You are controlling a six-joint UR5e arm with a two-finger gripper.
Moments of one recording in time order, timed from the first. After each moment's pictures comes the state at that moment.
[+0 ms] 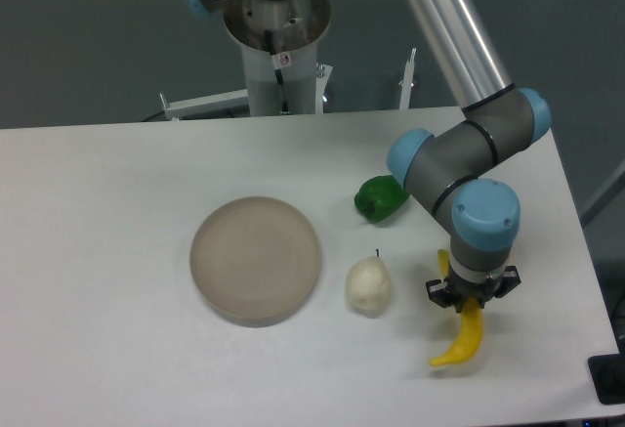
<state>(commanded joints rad) 2.39 -2.27 -1.41 -0.90 1.68 0.50</state>
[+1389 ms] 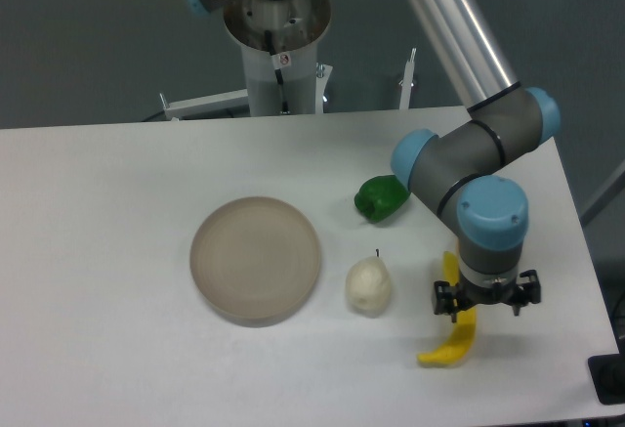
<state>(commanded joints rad) 2.39 -2.27 -1.24 -0.91 1.68 0.62</state>
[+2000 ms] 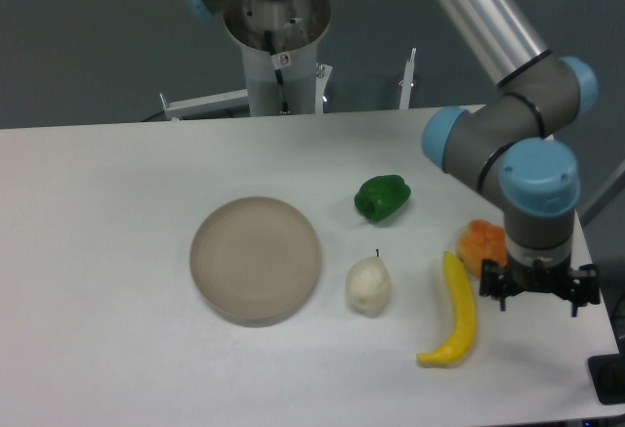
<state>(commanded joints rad) 2.47 -2.23 -1.22 -0.88 1.68 1.10</state>
